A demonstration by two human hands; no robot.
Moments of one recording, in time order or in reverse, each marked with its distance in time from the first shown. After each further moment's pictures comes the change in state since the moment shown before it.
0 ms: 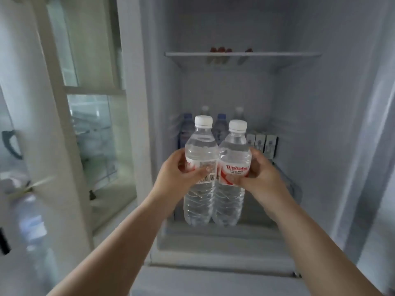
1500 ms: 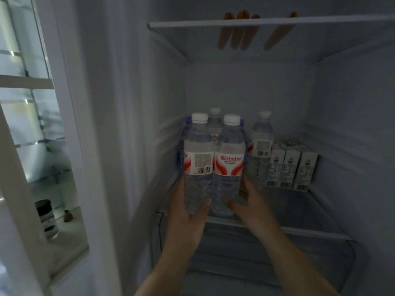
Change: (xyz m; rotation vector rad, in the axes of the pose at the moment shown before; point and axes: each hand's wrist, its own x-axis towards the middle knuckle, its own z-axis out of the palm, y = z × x) left_hand 0.107 -0.106 0.063 -0.118 0.237 0.144; right_hand 0.155 0.132 0.017 -0.096 -0.146 -0.069
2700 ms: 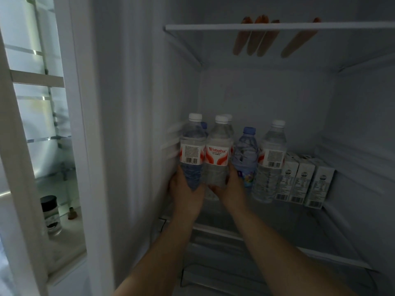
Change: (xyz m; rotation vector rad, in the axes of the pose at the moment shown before) left_hand 0.094 -0.060 0.005 0.497 0.199 -0.096; right_hand 0.090 0.034 0.049 -0.161 0.118 -0.033
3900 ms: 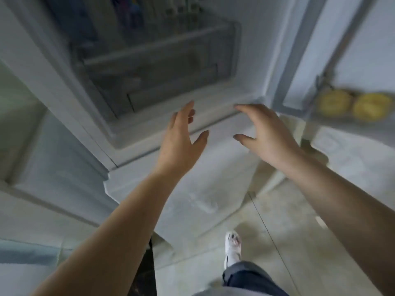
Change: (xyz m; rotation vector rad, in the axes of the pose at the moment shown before) left_hand -0.274 -0.031 -0.135 -0.066 -0.935 0.344; right_hand -0.411 -0.088 -0.069 -0.798 0.158 0.409
